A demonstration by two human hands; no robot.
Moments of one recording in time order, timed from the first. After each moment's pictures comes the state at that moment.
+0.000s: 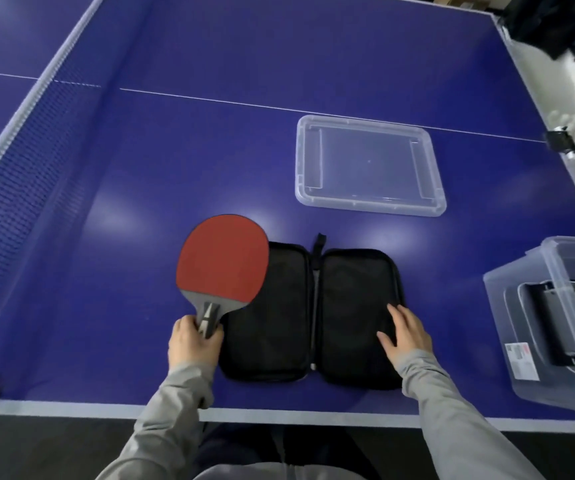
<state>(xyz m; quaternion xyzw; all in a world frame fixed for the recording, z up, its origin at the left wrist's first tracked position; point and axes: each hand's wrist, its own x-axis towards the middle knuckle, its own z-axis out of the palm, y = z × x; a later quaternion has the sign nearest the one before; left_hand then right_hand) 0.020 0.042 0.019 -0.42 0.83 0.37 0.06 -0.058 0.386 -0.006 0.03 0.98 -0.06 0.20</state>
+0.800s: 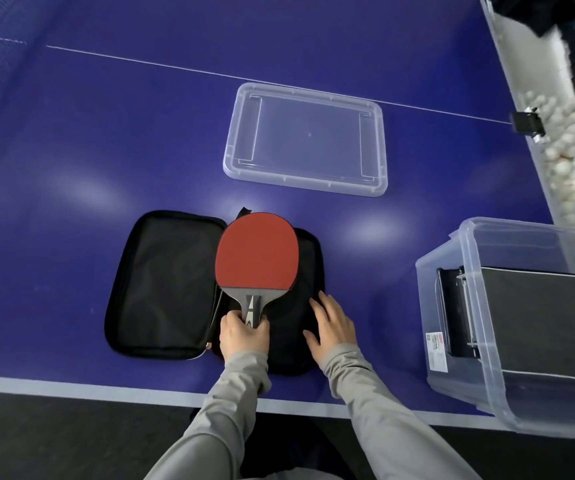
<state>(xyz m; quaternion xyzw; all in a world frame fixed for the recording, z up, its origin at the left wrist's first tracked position) -0.023 0.299 -0.019 -0.49 0.76 0.42 0.06 -0.059 0.446 -0.031 -0.13 0.96 -0.11 0.22</state>
